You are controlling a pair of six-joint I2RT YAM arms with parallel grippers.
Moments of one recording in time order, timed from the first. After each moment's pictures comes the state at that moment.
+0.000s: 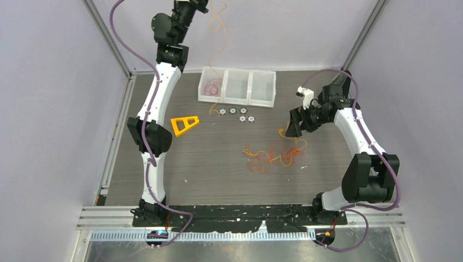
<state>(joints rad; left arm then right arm) -0.29 2.18 2.50 0.48 0.28 -0.26 -0.05 1.46 1.18 -0.87 -0.65 -0.42</state>
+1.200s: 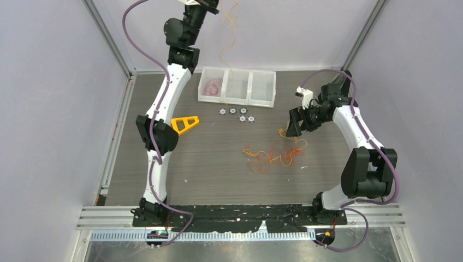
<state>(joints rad) -0.36 2.26 2.56 0.56 0.21 -0.27 -0.05 1.51 1.19 -0.87 -0.62 -0.42</state>
